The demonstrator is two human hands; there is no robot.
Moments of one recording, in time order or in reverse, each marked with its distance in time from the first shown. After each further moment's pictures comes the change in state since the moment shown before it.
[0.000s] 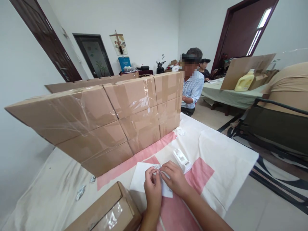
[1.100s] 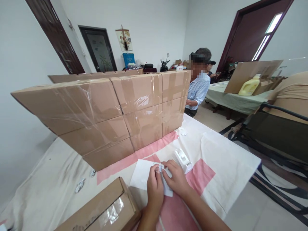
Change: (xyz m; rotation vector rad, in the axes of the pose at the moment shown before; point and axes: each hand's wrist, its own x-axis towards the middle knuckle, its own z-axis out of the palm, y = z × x) left_hand -0.001 0.008 0.000 0.039 -0.152 0.018; right_hand 0.000 -0.003 0.000 0.083 -0.025 0.210
